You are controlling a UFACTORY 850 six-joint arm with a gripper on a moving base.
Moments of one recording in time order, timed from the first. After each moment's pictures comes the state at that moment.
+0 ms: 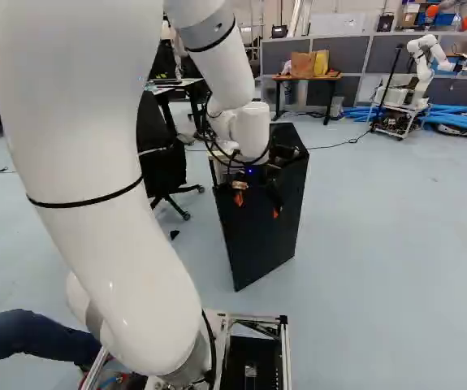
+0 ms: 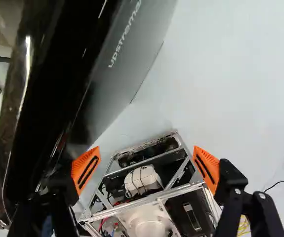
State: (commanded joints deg) arm -21.9 -11.1 -45.2 1.4 -30.4 0.0
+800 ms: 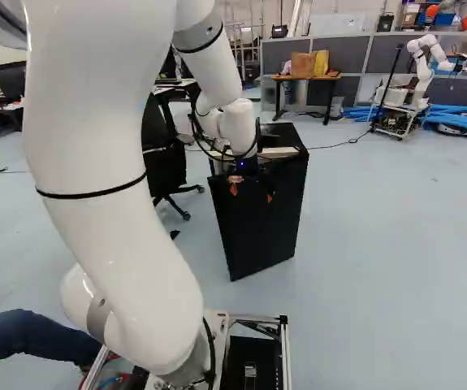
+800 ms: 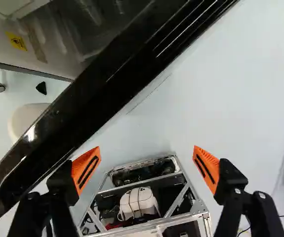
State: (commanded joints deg) arm -15.8 -14.0 -48.9 -0.5 -23.6 0.0
